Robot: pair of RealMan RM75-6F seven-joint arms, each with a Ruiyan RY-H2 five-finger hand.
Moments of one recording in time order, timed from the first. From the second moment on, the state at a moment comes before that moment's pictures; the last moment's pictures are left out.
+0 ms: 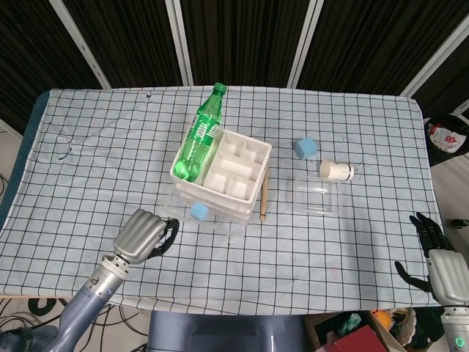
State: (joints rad) left arm -0.62 -1.31 -0.03 -2.01 1.32 1.21 0.49; right arm 0.03 -1.08 0.05 -1.67 -1.50 1.49 0.14
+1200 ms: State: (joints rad) left arm -0.70 -1.56 -0.08 -1.82 1.11 1.07 0.64; right arm 0.04 -1.07 0.05 -1.67 -1.49 1.48 0.14
